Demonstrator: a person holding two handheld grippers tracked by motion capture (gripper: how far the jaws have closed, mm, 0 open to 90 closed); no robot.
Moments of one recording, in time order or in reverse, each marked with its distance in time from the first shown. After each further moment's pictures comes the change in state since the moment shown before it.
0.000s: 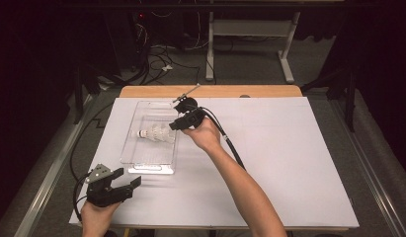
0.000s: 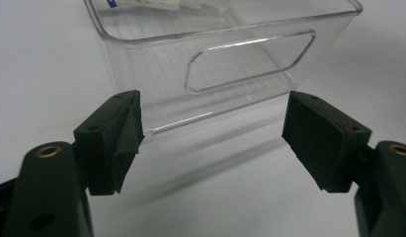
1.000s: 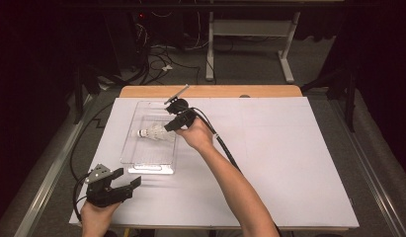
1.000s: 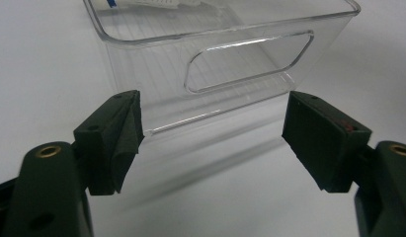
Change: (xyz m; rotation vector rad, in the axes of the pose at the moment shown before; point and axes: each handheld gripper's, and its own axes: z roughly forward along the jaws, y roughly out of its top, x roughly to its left) left arm 0.000 0.000 0.000 -0.004 -0.002 0.002; right arm 0.008 0.013 0.025 0.065 -0.022 -0.011
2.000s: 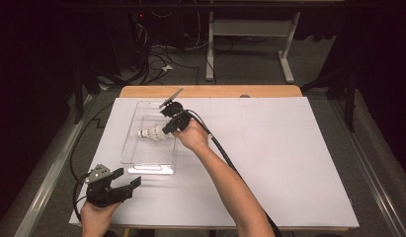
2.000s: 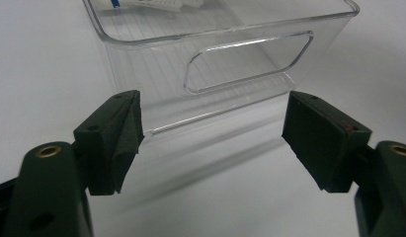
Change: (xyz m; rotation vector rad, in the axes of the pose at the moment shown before) left arm 0.000 0.000 0.000 -0.002 -0.002 -0.001; right arm 0.005 0.004 0.023 0.068 0.055 0.008
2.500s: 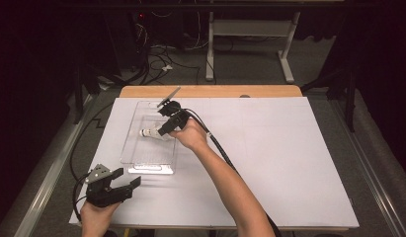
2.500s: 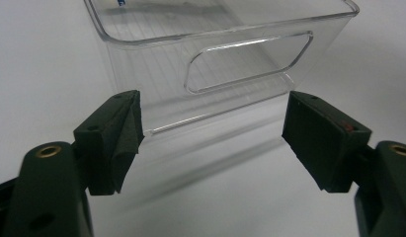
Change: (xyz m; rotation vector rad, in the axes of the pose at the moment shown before) left arm 0.000 0.000 0.000 0.000 -0.001 0.000; right arm 0.004 0.005 -0.005 0.003 0.009 -0.029
